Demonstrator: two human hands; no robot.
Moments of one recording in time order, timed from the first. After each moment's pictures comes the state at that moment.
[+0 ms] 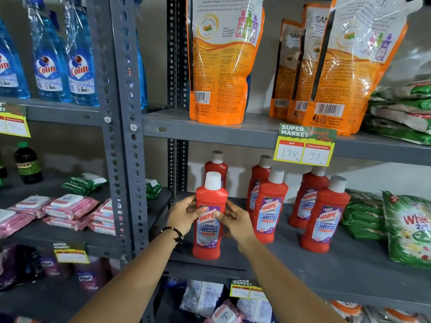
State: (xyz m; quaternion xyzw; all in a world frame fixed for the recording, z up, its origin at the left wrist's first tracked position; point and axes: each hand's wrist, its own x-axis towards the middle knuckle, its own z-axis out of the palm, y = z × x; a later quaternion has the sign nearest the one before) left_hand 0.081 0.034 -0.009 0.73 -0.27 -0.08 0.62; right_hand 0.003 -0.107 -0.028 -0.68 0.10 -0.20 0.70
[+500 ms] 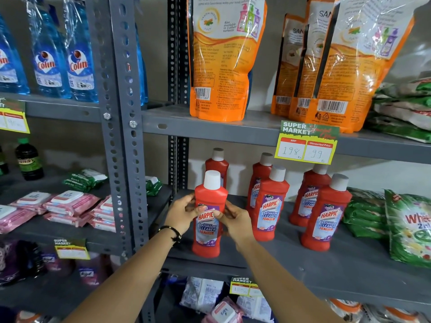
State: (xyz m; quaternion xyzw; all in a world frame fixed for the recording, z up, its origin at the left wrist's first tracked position) left_hand 0.081 0.041 -0.010 0.74 -0.29 -0.07 0.60; right_hand 0.009 -0.105 -0.041 -0.69 0.12 -0.22 0.68
